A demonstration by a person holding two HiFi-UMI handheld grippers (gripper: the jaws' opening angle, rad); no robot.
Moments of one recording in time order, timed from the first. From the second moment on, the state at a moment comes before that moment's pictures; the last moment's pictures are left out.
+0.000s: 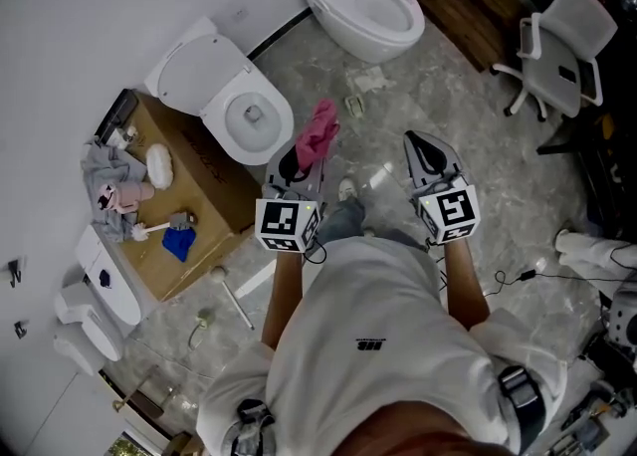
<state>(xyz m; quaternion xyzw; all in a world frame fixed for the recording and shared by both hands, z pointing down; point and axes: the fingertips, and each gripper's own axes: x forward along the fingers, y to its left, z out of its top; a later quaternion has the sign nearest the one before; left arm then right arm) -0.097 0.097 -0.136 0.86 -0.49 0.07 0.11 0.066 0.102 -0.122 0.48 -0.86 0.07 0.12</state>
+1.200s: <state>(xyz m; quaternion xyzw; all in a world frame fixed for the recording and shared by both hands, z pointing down) -0.107 -0.117 0.105 0.83 -0.50 0.12 0.22 0.042 -0.091 0.126 0.47 -0.84 0.18 0.21</state>
